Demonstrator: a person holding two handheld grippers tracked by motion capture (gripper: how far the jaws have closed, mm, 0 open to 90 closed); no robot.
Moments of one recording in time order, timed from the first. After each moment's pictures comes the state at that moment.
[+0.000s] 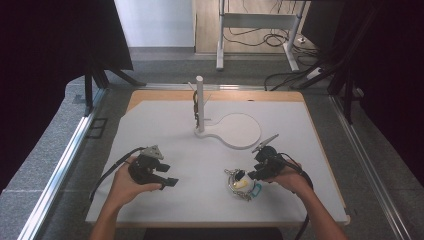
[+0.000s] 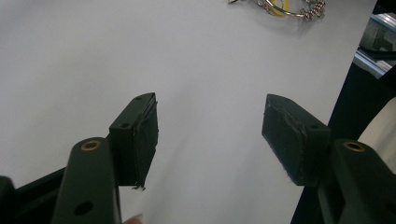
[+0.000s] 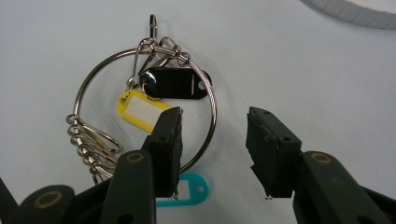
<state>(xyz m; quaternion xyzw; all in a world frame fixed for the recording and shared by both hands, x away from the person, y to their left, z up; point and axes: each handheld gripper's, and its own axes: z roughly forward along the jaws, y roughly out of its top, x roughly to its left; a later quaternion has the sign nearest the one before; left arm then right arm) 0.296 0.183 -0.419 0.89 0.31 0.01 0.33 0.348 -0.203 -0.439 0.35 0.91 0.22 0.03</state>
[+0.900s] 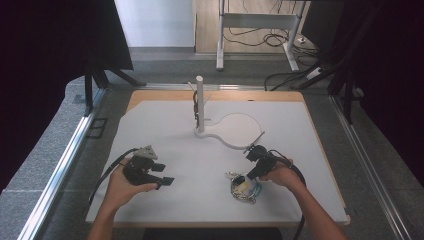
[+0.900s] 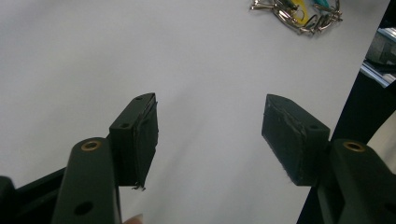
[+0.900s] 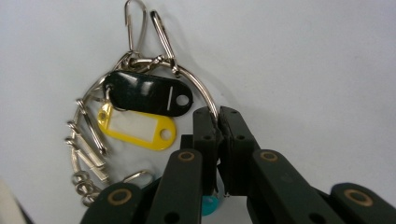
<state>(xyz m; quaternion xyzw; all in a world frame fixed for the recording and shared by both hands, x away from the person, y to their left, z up) 0.293 0.196 -0.421 0.88 0.33 0.02 0.35 0.368 -0.184 -0.455 0.35 0.93 0.14 -0.03</state>
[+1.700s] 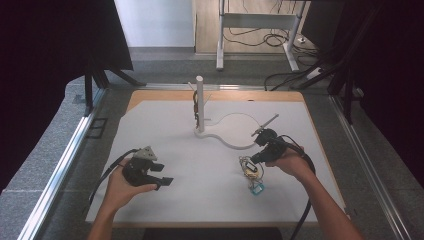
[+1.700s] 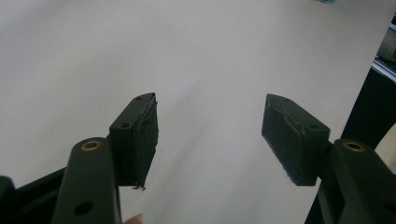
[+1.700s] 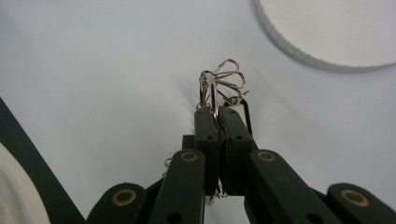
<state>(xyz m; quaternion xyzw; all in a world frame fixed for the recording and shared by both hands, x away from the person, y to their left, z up) 0.290 0.198 -0.421 0.88 0.33 0.03 0.34 0.370 -0.195 -0.384 0.35 0.92 0.21 0.01</state>
